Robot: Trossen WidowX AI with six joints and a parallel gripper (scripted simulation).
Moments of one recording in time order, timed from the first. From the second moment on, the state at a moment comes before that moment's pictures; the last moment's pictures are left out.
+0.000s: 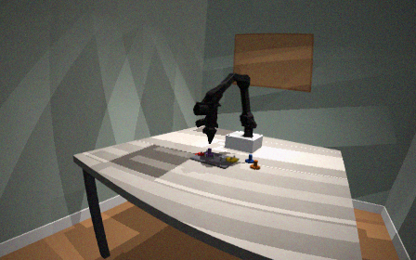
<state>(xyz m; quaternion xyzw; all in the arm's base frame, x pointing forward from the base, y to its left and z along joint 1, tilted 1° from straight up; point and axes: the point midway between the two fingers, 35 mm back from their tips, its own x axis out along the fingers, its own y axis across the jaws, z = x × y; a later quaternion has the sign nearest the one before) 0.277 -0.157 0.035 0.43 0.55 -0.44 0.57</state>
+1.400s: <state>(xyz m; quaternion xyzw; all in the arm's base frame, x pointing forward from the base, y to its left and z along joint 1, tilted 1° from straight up) 0.247 0.072 0.010 0.04 0.70 -0.03 0.71</state>
